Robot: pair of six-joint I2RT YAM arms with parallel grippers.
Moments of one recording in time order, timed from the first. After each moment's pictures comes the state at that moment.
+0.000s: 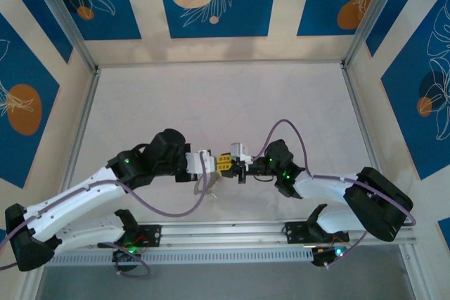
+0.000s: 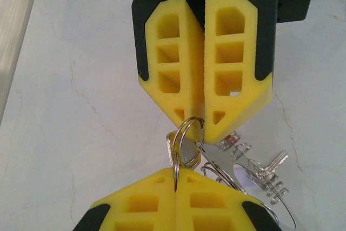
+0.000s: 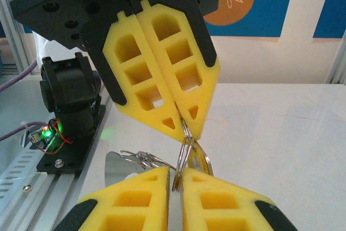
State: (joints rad) left arm -0.92 0.99 0.91 -0.63 0.09 0.69; right arm 0.81 1.28 0.36 0.87 -0.69 -0.08
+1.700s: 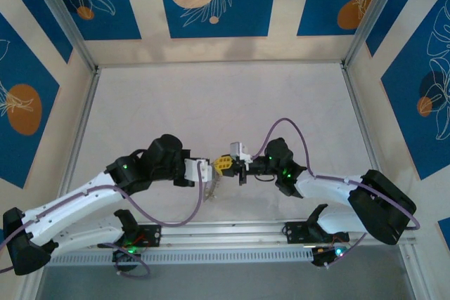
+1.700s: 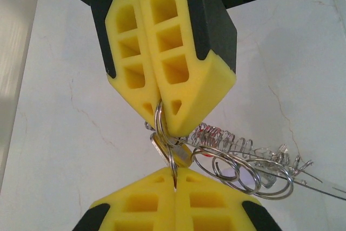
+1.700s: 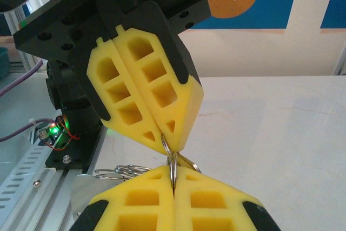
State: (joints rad) left arm -0.93 0.93 0.82 -0.57 0.13 0.81; right arm 0.79 1.25 0.38 0.80 -0.71 -0.07
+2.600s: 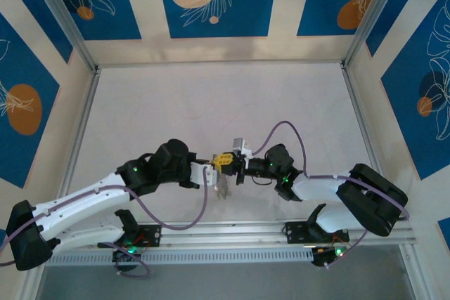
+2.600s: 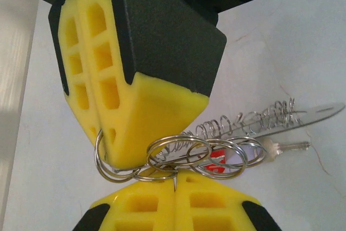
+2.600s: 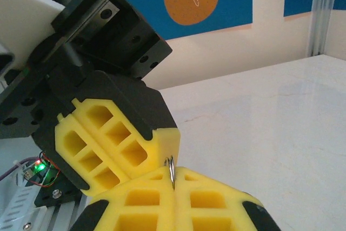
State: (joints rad) left arm -0.97 0.97 0.72 -0.41 0.09 0.85; right arm 0.82 1.33 0.32 1.02 -0.54 0.15
